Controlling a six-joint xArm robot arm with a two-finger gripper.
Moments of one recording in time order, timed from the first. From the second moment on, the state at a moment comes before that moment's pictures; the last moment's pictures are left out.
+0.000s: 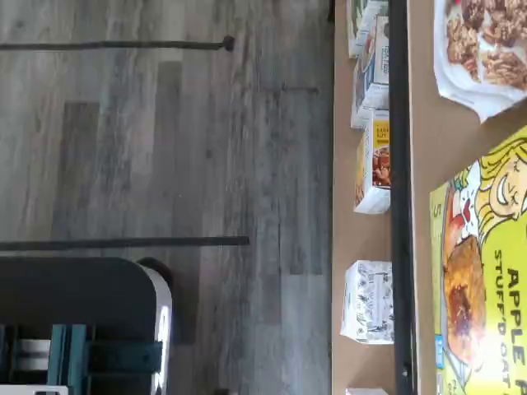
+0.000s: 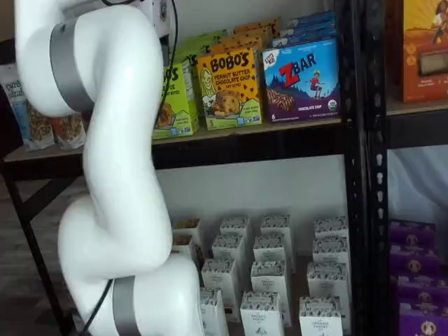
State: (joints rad) arm 0.18 -0.17 -1.70 0.26 1.87 -1.32
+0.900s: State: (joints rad) arm 0.17 -0.19 -1.68 0.30 1.75 -1.32
